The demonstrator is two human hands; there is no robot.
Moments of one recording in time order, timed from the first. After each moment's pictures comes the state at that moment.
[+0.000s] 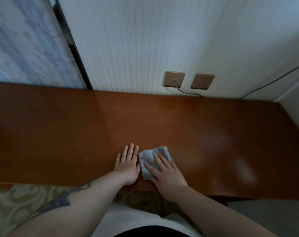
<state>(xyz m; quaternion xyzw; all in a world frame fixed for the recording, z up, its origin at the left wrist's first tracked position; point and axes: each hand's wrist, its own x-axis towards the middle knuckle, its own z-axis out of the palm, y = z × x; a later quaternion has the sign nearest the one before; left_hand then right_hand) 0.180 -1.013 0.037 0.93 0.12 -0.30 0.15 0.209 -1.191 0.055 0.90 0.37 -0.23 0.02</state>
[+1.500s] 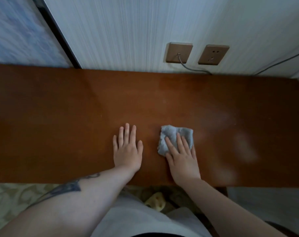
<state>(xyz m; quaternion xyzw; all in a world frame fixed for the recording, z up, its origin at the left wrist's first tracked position) 0.198 -1.019 0.006 0.96 0.23 -0.07 0.14 0.230 -1.198 0.052 0.96 0.18 -0.21 -0.06</state>
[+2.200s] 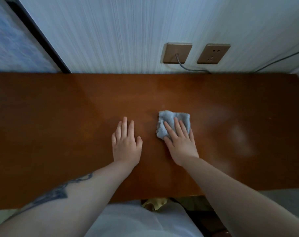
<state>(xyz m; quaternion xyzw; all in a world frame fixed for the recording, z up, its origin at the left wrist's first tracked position) 0.250 -0.989 0.018 0.96 0.20 -0.05 0.17 0.309 -1.173 0.036 0.96 0.17 -0.21 -0.06</state>
